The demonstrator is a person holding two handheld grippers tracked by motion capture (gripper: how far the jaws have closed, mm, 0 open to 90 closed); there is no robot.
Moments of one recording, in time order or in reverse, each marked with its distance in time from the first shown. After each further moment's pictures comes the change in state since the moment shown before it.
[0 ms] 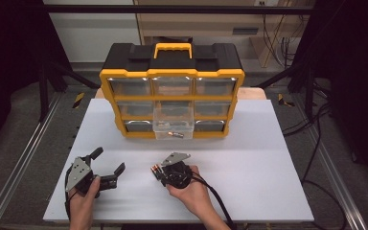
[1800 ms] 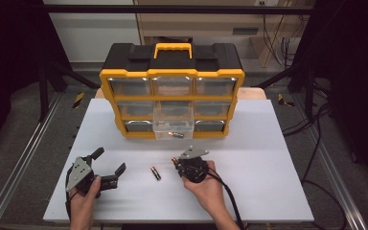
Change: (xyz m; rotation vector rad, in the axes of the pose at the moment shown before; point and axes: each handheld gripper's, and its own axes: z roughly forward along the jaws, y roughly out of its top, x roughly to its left) left arm -0.001 0.000 0.001 0.004 -0.008 -0.008; right arm -0.037 -0.012 -0.032 -0.043 -0.143 0.052
